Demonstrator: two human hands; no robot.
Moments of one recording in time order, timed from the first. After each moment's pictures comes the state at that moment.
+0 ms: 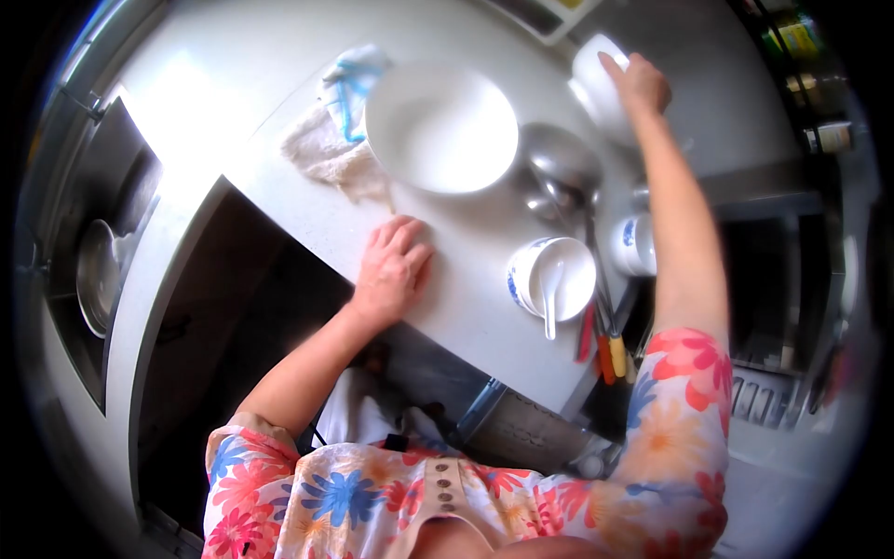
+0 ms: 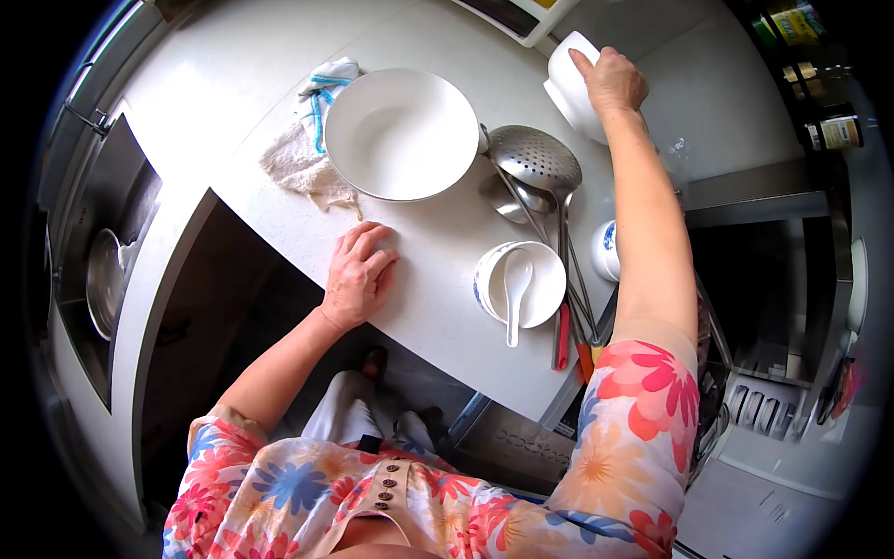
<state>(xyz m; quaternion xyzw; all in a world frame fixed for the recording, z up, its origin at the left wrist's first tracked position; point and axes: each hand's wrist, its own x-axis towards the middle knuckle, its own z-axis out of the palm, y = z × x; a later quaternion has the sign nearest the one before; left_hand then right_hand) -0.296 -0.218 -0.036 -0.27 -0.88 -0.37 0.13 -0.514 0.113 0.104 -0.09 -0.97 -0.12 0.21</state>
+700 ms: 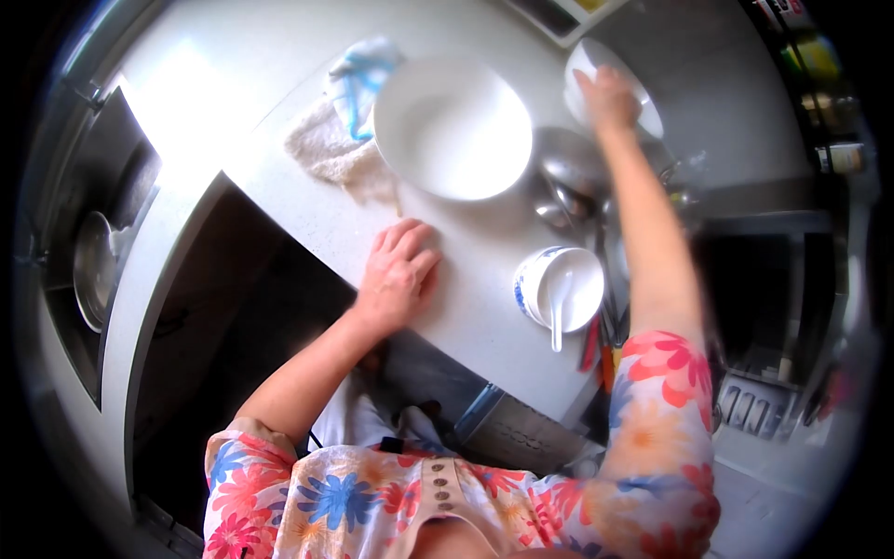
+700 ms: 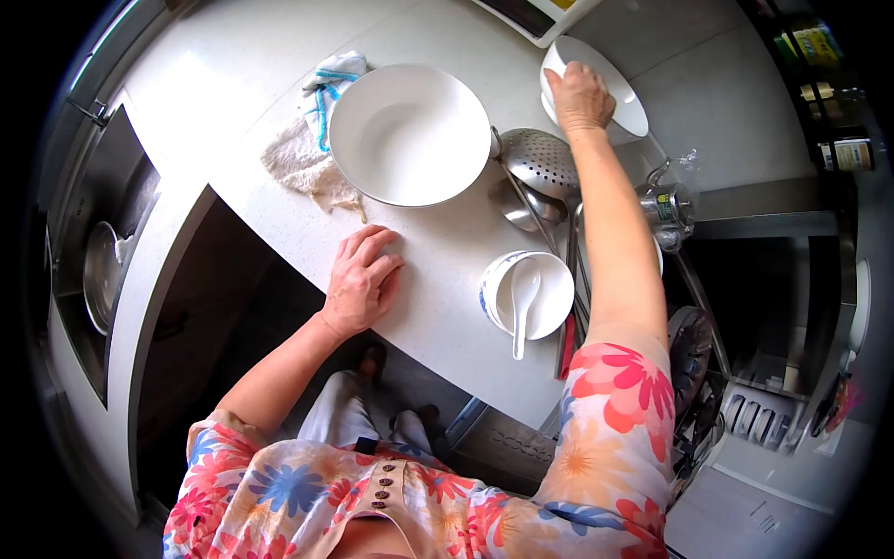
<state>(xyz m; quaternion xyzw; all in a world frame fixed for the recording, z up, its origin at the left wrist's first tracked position) -0.296 -0.218 -0.033 -0.27 -0.87 -0.39 0.13 -0.512 0.079 0.043 -0.03 -0.96 -0.11 0.24</state>
